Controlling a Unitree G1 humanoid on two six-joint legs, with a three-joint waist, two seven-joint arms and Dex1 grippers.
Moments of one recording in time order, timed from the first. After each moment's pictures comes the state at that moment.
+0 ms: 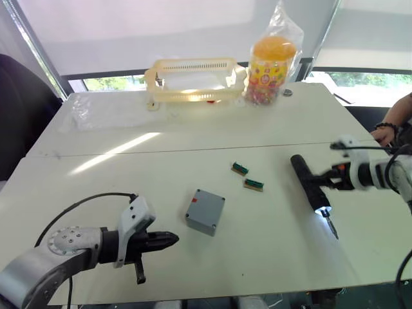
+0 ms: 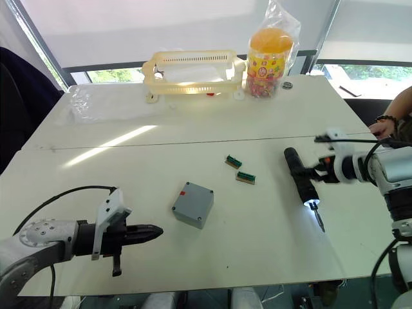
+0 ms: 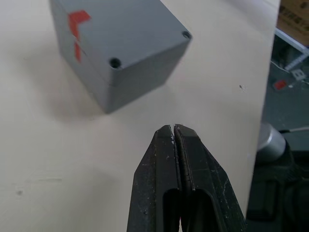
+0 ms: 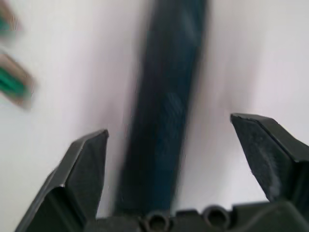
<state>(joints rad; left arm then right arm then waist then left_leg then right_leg) 0.06 0.86 0.10 -0.72 -0.75 0.87 -0.81 -0.71 -1.04 0.05 0.25 0.56 1.00 0.85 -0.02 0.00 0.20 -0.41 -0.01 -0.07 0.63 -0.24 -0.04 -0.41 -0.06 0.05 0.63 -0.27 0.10</state>
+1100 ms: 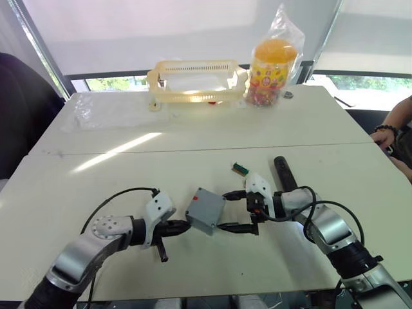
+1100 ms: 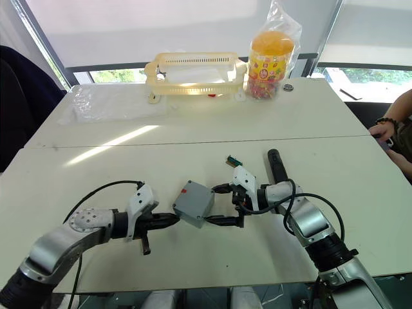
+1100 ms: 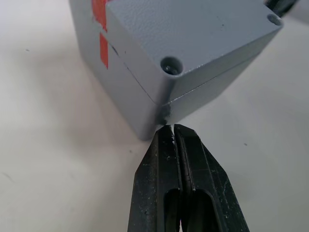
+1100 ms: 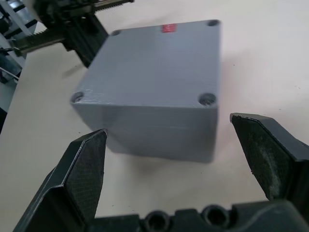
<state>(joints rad) -0.16 0.67 -0.18 -0.40 -0.42 0.68 -0.78 -0.42 -0.61 0.29 -0.05 0.33 0.35 1.12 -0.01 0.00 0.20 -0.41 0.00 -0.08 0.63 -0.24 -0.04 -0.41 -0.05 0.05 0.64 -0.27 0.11</state>
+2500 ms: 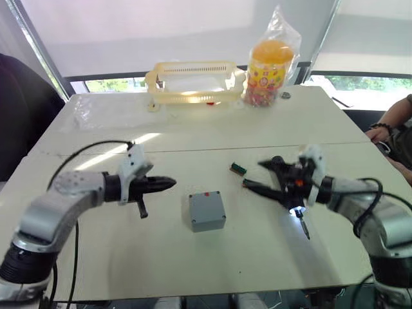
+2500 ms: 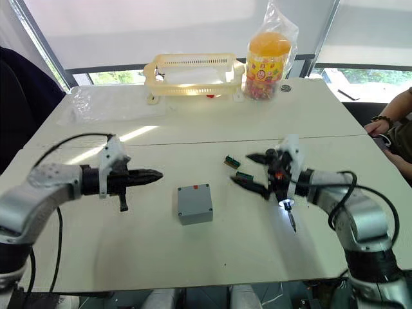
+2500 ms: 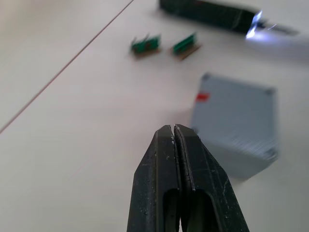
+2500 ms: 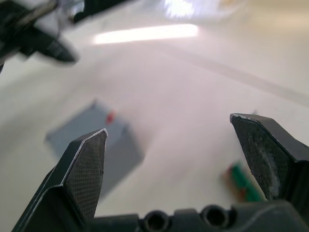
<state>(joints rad) -0.45 0.84 0.04 -0.46 -0.62 0.81 -0.98 -0.43 -0.64 -0.15 -0.24 0.57 0.71 0.84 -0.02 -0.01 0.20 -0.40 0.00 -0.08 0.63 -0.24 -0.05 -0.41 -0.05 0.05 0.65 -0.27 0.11</state>
